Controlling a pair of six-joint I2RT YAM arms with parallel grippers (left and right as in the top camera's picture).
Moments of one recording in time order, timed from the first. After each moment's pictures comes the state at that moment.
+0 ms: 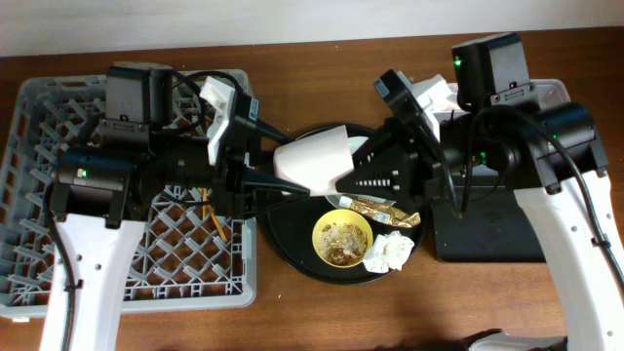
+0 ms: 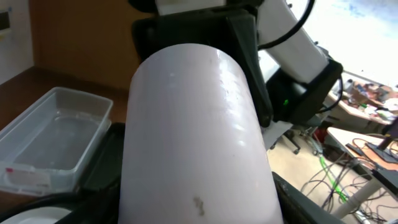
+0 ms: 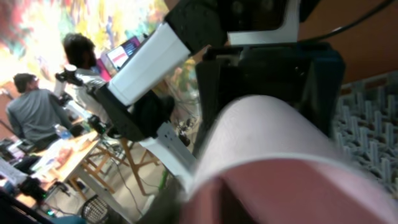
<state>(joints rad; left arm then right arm) -0.21 1.40 1.69 -1.11 1.42 0.50 0.28 1.48 1.84 -1.26 -1.49 -0.48</state>
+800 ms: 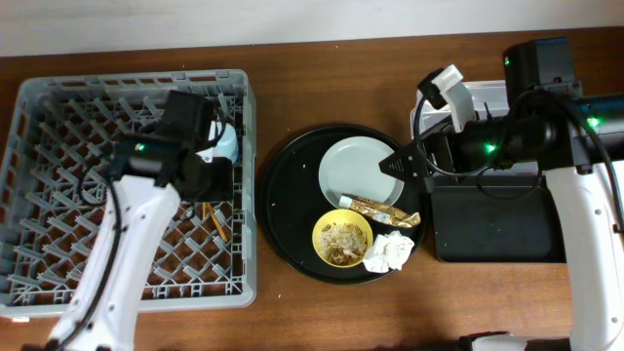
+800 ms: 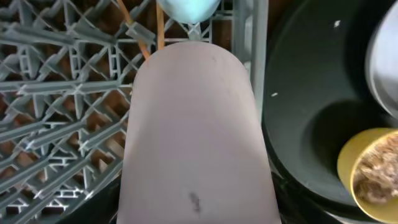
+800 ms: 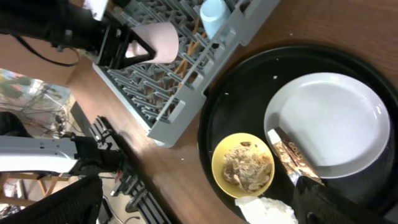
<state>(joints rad) -0.22 1.52 1.45 -1.23 -0.09 -0.21 0.07 1.50 1.84 -1.49 -0.77 -0.31</state>
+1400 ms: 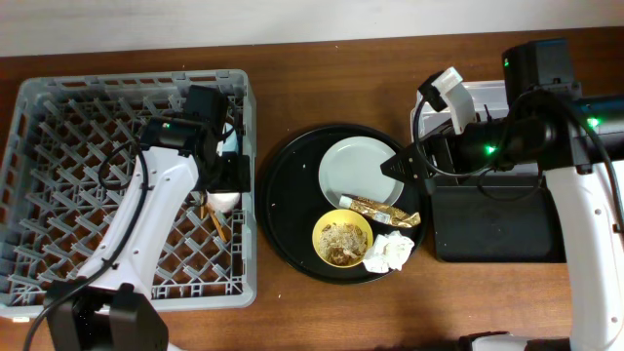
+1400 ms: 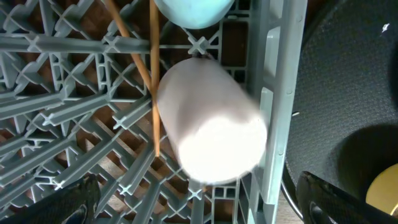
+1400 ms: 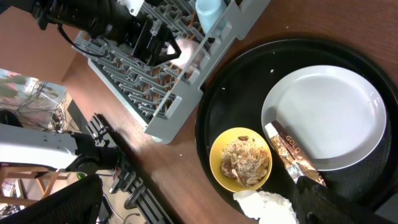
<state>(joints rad) -0.22 1.68 1.45 -1.16 -0.12 -0.22 0.07 1.50 1.84 -1.51 -0.76 -0.31</state>
